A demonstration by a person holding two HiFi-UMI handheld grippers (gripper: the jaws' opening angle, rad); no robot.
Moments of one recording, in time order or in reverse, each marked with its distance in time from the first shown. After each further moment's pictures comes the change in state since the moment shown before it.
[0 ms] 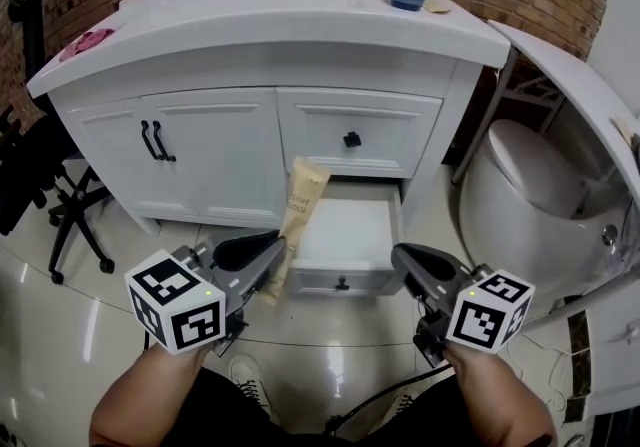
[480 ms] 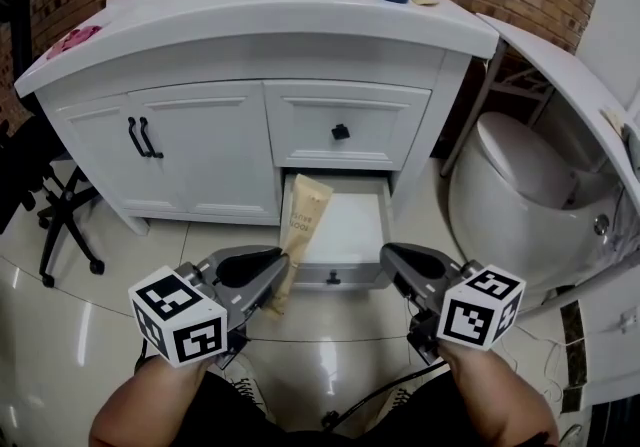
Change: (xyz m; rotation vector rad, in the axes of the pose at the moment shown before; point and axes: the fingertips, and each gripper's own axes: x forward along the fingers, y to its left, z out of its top) left arm 0.004 -0.022 -0.028 -0.061 0.010 -0.069; right arm 0.000 0.003 -0.014 -0.034 0.046 -0.015
